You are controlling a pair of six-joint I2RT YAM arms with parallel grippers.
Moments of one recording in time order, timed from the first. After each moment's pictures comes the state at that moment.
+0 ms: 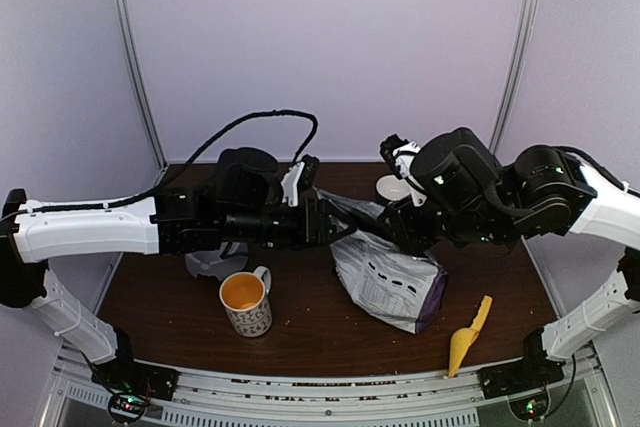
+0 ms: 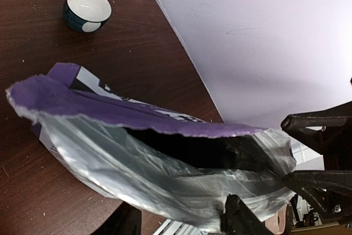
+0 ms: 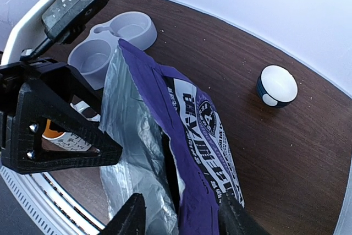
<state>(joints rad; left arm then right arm) -1.11 1.46 1.18 -0.12 0.08 -0.84 1.28 1.31 1.48 -0.95 0.58 0.47</state>
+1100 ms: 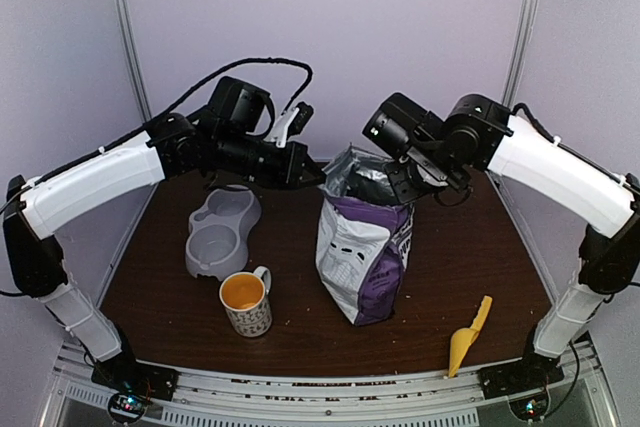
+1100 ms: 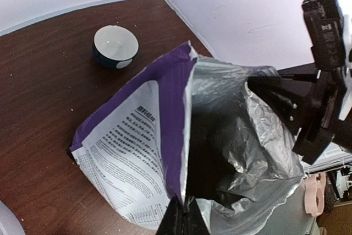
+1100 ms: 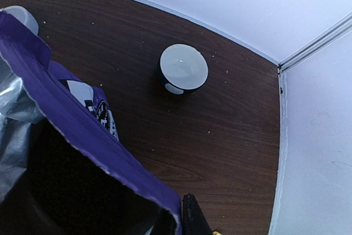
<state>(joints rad) -0.89 1.59 1.60 -0.56 0.24 -0.49 0.99 1.67 1.86 -1.30 0.74 0.47</state>
